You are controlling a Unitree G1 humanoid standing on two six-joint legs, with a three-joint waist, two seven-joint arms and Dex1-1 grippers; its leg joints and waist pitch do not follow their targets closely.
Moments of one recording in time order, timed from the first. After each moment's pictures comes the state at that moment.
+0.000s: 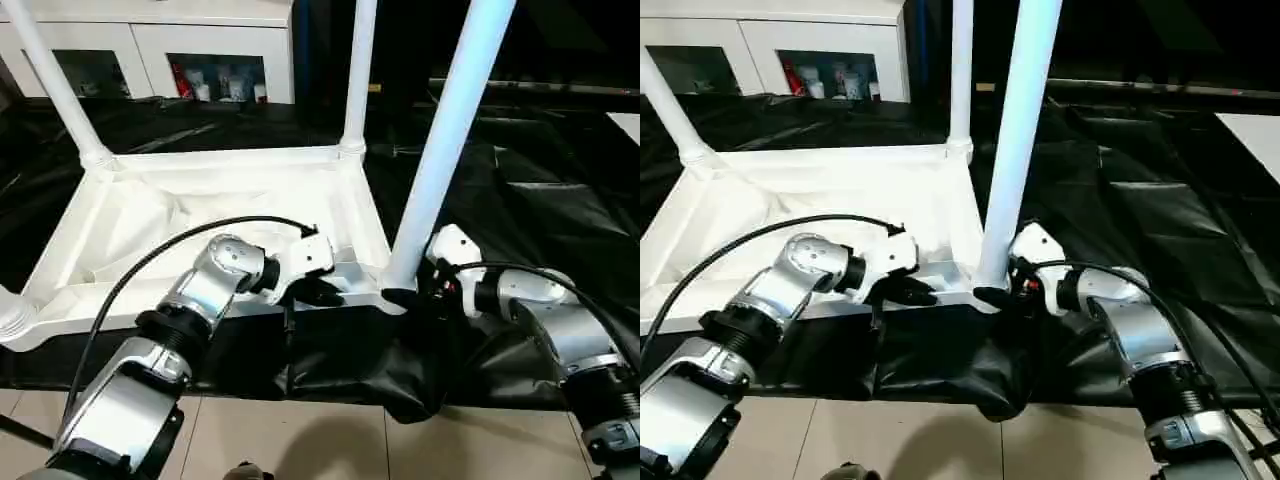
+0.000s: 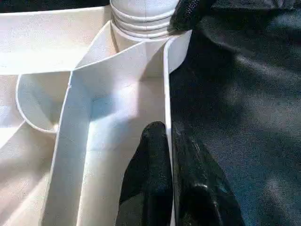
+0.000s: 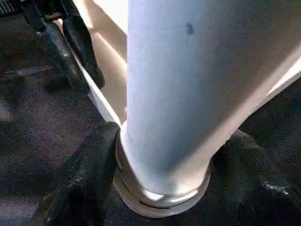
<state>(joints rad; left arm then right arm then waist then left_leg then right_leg) -0.75 0.27 -0.36 0.76 0.11 0.03 -1.18 -0.46 -0.48 0.18 0.39 0.12 0.19 0.98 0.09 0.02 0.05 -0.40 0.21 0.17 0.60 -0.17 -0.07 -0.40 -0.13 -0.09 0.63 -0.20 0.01</state>
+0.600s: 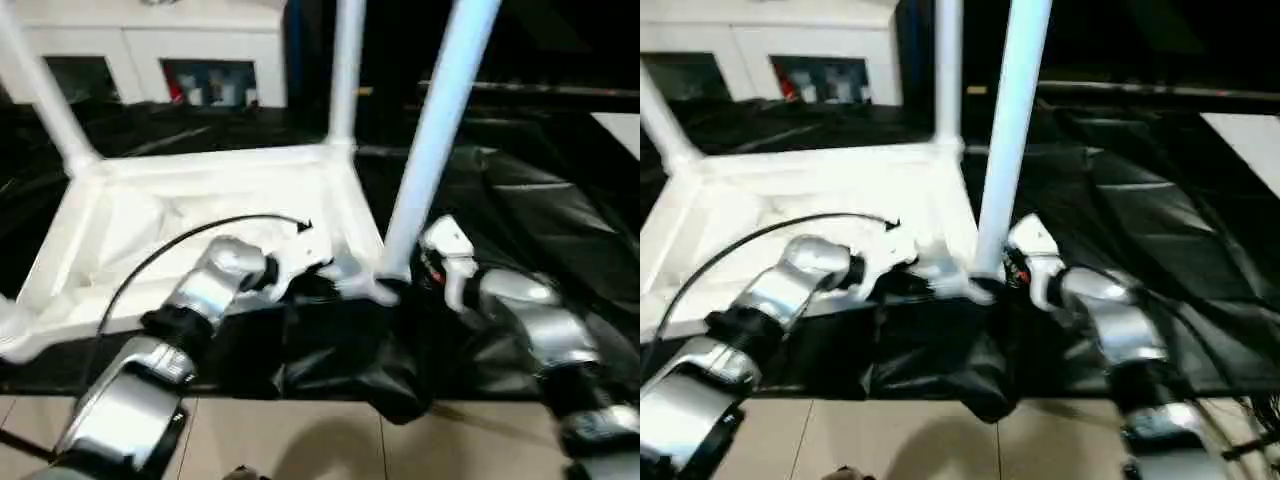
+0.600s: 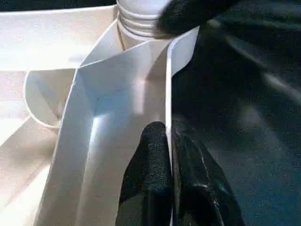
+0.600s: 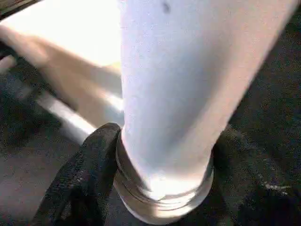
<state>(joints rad) -0.81 0.17 -0.31 0.88 0.14 0.12 -0.92 -0.53 -0.27 0.06 0.58 0.11 0.22 0.62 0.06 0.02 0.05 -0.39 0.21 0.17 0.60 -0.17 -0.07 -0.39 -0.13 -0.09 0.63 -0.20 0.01</state>
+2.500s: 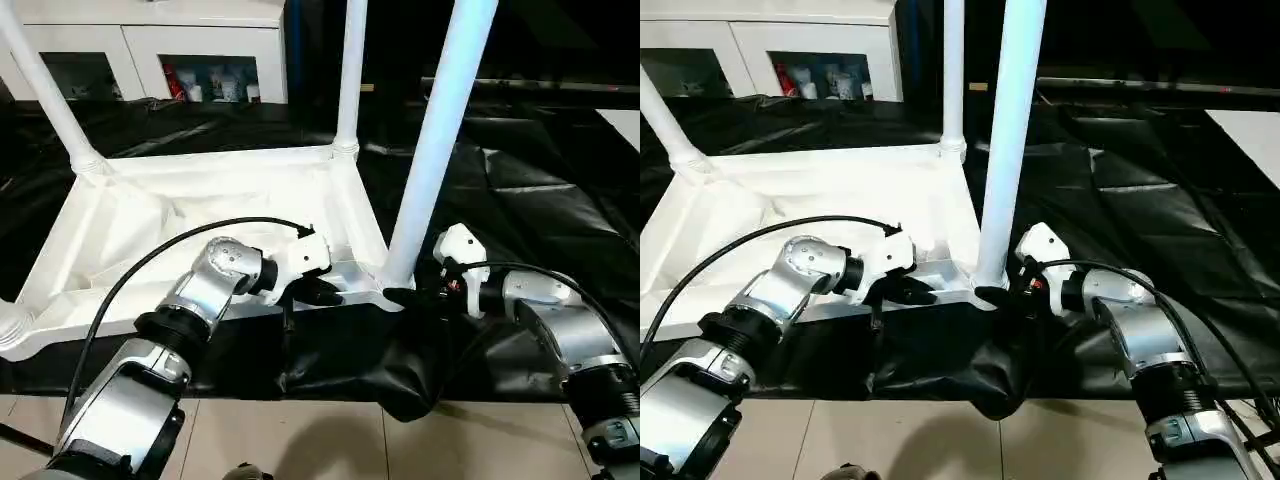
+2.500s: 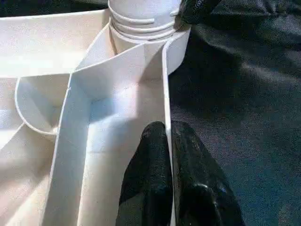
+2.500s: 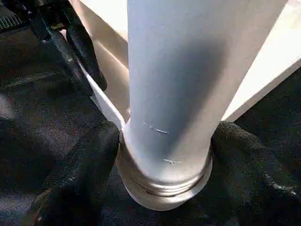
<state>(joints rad) -0.75 0.27 -0.33 0.79 0.11 0.00 -1.17 -0.45 -0.47 0.16 0.44 0.15 0.15 1.01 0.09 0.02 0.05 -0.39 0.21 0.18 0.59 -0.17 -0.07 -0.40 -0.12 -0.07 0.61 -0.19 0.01</state>
